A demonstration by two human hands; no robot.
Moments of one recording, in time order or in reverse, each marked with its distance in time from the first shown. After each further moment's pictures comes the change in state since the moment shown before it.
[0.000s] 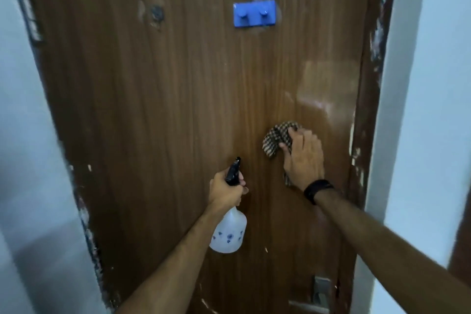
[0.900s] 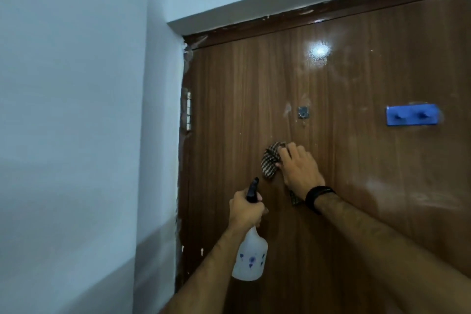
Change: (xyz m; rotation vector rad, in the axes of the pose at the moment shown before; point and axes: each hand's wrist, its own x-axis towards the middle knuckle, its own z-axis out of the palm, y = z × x) left_hand 0.100 0.098 -0.297 0.078 0.154 0.175; right_hand 0.227 -0.302 0.109 -0.041 -0.094 -0.284
